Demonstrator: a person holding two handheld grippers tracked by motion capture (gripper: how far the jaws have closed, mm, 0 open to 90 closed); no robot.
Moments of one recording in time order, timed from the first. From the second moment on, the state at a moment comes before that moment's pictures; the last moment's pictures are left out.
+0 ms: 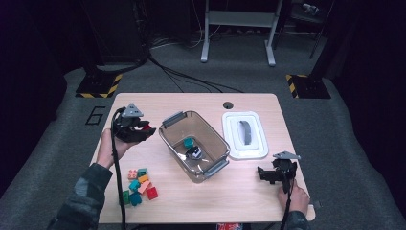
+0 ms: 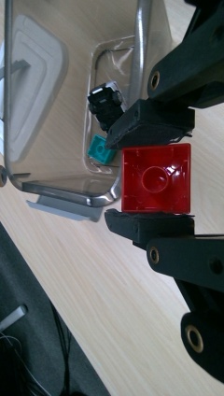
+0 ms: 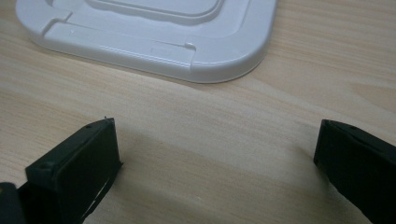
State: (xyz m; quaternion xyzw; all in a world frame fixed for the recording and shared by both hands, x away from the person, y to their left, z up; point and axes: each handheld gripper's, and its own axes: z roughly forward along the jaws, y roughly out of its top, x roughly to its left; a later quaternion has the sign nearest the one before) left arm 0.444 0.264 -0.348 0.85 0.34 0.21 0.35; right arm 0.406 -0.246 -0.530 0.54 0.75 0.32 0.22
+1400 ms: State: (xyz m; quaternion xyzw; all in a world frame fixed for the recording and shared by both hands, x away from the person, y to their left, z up) left arm 0.470 0.201 -0.384 0.88 0.31 0.14 0.33; right arm 0.406 -0.246 -0.530 0.54 0.75 0.32 0.22
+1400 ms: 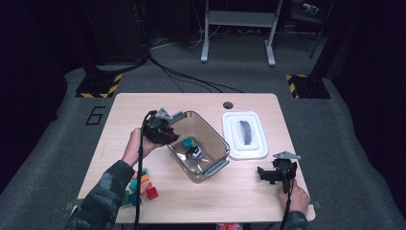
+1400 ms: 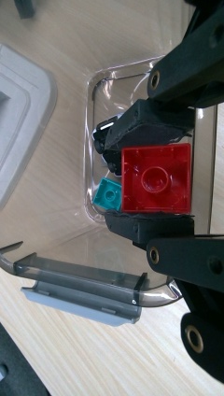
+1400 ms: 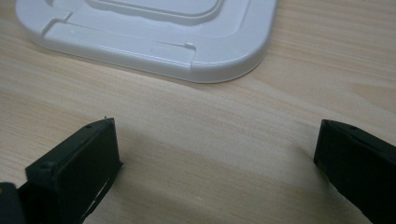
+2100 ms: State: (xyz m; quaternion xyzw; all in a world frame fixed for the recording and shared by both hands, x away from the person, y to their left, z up) left arm 0.457 0.209 -0.377 0.88 0.32 0.14 0.33; right arm 0.406 -0.246 -0.530 0.54 0.75 0.32 0.22
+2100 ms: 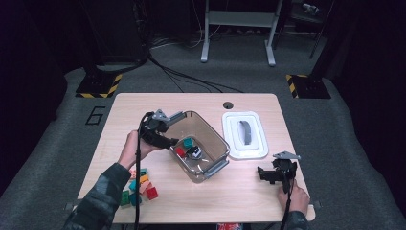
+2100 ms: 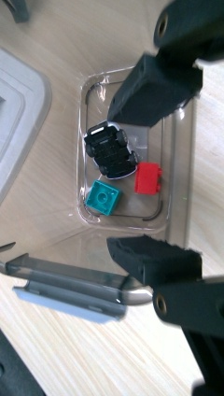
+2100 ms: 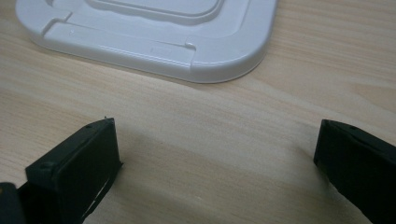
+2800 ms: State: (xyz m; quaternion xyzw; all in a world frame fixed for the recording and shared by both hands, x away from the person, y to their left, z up) left arm 0.405 0.297 -0.395 0.84 0.39 0.18 0.33; right arm 0.406 -0.246 -0.530 0.54 0.75 0.32 0.22
